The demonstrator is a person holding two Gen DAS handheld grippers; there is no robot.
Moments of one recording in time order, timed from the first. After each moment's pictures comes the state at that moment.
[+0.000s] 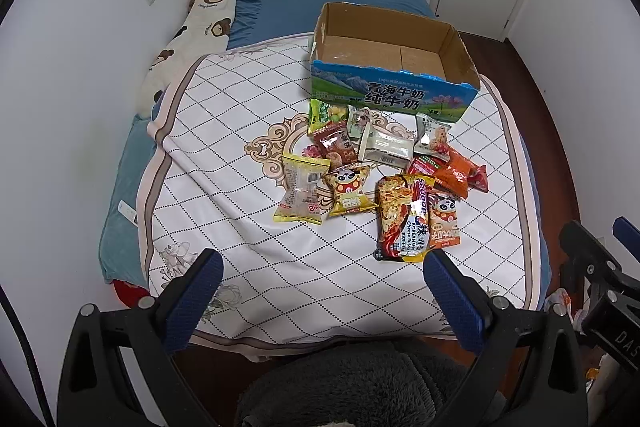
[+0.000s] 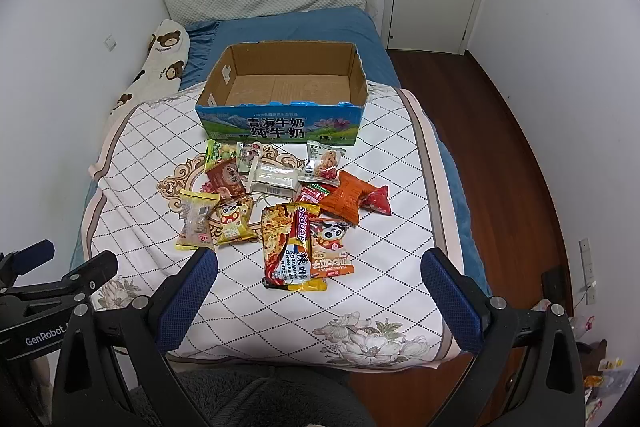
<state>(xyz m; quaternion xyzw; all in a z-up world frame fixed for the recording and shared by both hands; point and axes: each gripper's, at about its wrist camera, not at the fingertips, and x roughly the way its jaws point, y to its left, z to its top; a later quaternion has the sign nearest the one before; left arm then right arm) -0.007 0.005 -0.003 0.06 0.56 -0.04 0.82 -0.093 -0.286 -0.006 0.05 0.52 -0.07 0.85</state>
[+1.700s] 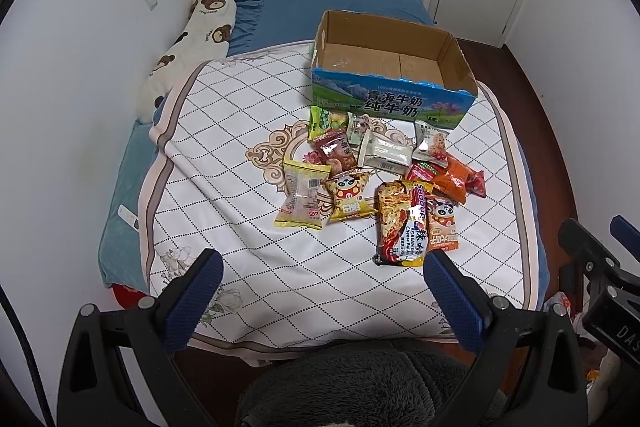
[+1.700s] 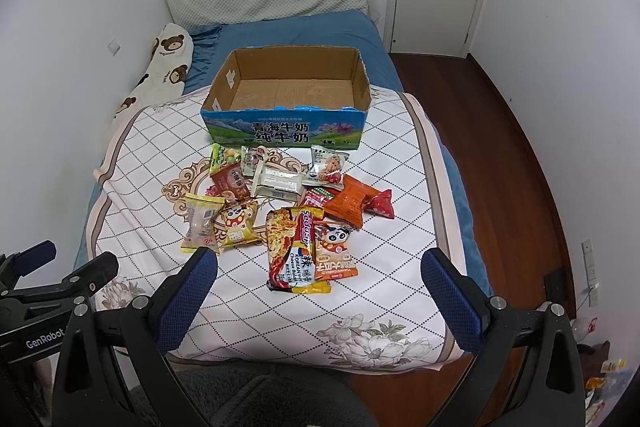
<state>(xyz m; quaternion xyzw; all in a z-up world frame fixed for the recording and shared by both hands) -0.007 0.001 0.004 0.06 0.56 -0.04 0.83 -0.095 -0.286 0.008 0.06 0.52 -0.06 0.85</state>
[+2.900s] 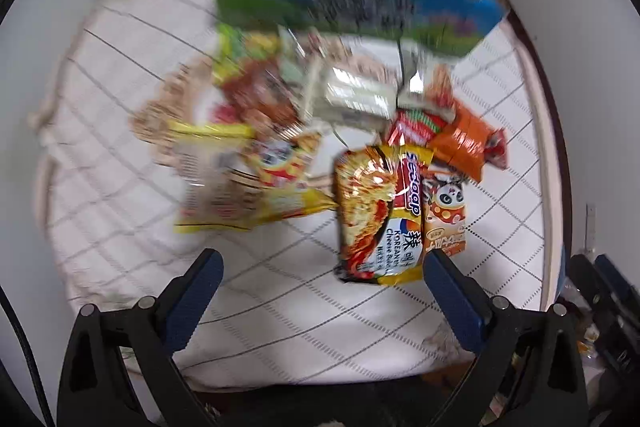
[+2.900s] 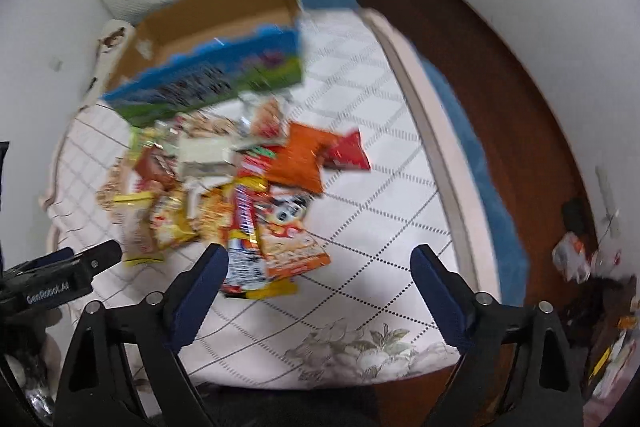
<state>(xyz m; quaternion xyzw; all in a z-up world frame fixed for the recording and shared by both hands) 0.100 -0.070 -0.194 0.05 0.68 -0.10 0.73 -0.044 -0.388 -0.182 0.16 0.59 -0.12 0.78</state>
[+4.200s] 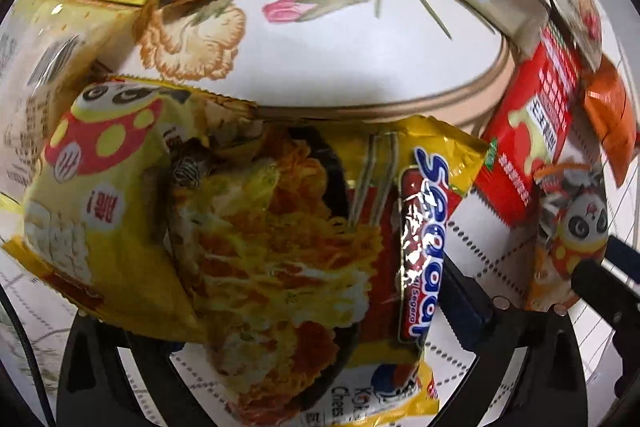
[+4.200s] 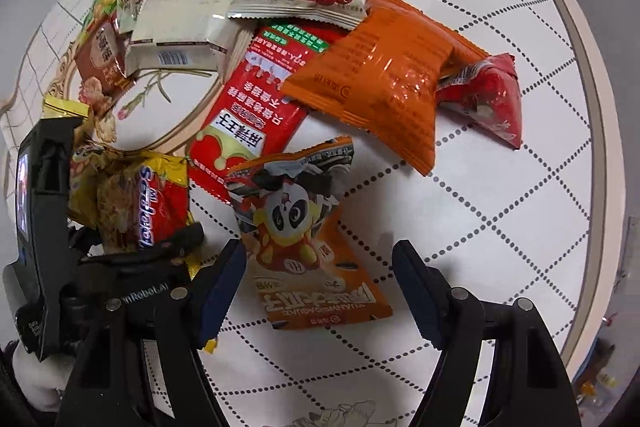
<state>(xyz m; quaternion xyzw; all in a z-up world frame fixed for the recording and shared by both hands) 0.057 -0.043 -0.403 0.00 0.71 -0.07 0.70 0.041 -0.316 -0.353 0.08 0.71 0.00 0.70</state>
